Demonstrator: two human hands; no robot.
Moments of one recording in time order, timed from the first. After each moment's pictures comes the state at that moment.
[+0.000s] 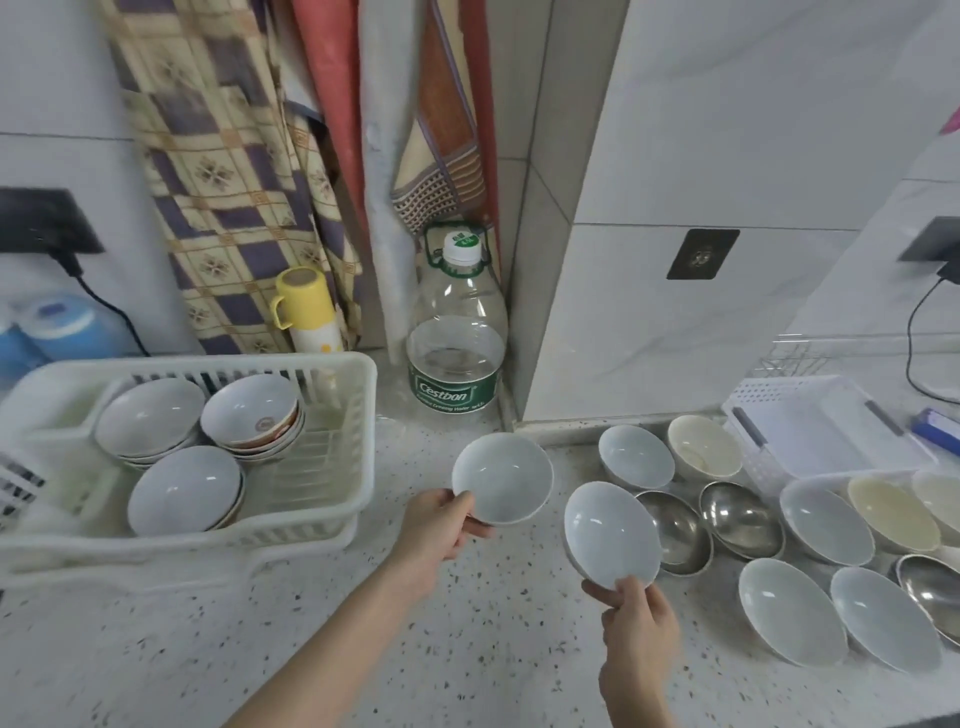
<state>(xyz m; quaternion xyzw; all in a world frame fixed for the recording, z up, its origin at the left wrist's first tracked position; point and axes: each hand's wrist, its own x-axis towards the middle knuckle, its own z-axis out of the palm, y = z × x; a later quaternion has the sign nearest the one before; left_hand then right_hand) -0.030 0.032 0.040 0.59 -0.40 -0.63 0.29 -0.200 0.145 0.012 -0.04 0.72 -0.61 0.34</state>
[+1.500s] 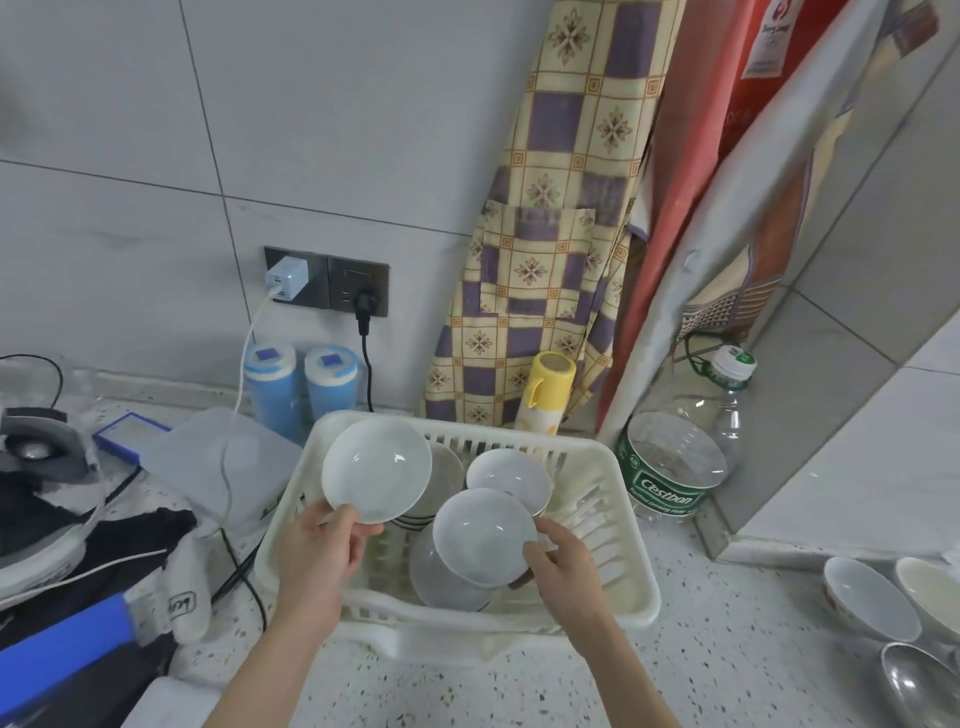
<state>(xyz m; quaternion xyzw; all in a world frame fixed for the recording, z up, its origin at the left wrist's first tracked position) 0.362 -0.025 0.057 0.60 -0.29 -0.47 0.58 0.116 -0.016 0.055 -0.52 0.66 -0.34 0.42</state>
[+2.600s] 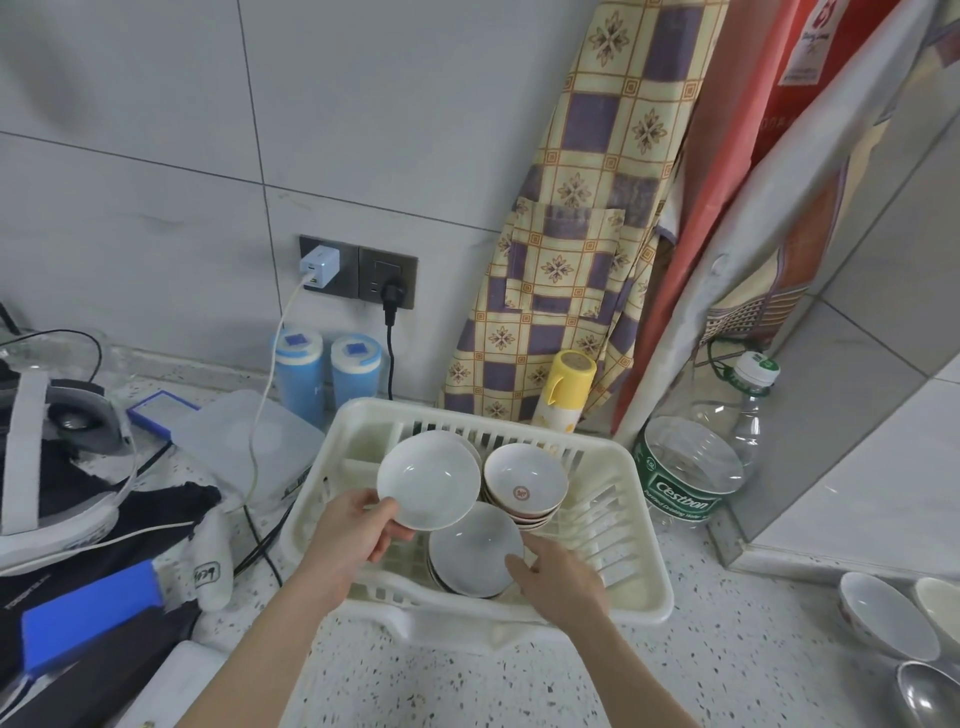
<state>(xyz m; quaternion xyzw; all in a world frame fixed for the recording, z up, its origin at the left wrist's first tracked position) 0.371 -0.029 0.057 0.63 -0.37 -0.52 0.43 0.128 -0.025 0.034 -0.65 0.72 -0.05 0.26</state>
